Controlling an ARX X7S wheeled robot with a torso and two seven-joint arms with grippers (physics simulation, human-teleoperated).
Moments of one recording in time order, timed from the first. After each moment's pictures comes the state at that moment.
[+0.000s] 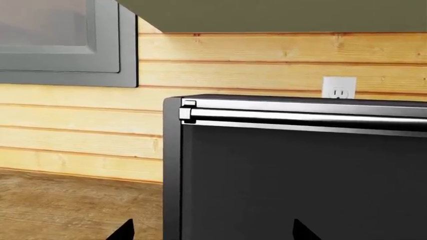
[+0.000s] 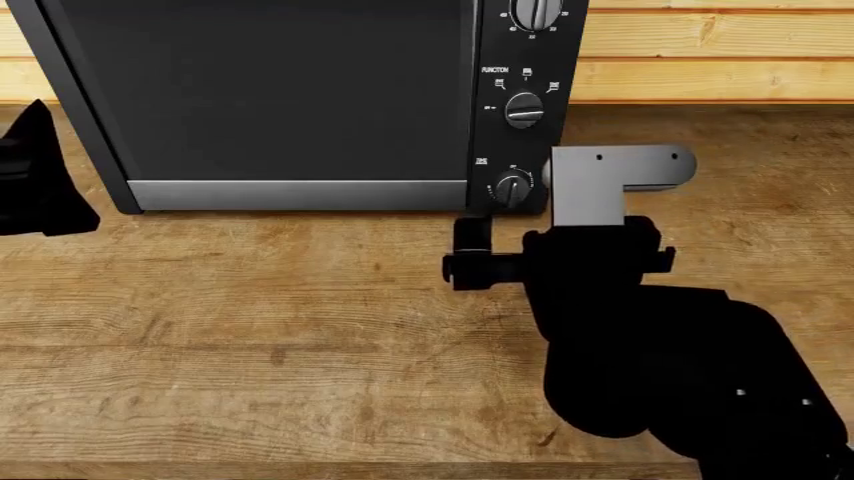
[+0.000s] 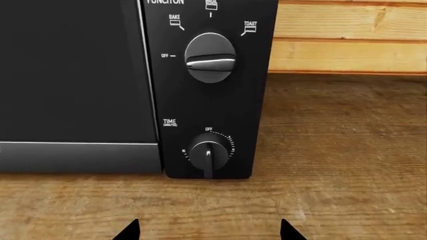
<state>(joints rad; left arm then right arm) -0.76 -0.78 -0.49 0.74 -1.73 -1.28 -1.04 0.93 0.37 -0.46 -0.39 1.46 1.02 1.31</state>
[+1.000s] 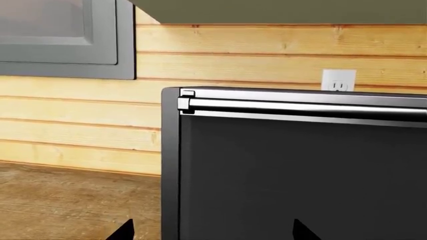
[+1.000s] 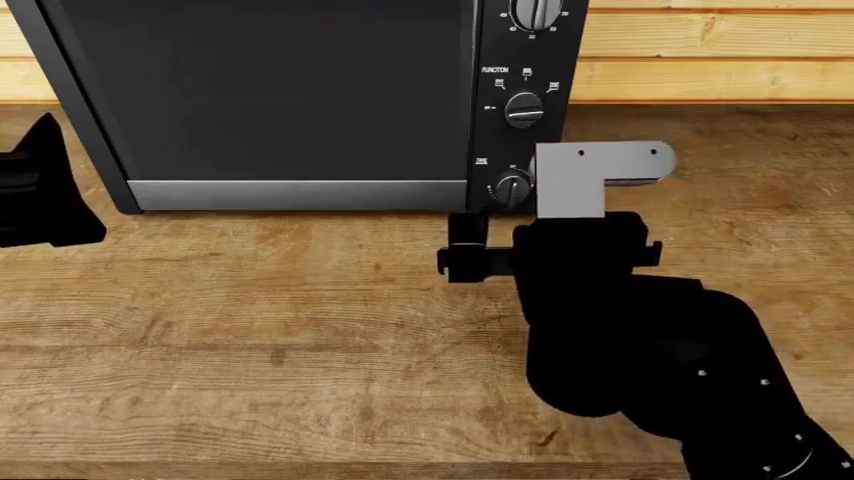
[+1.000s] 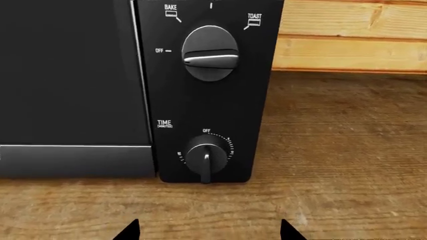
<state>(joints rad) -0.71 -0.79 -0.49 0.75 -1.73 -1.24 -1.03 0.95 0.34 -0.51 -0.32 1.39 1.00 1.29</state>
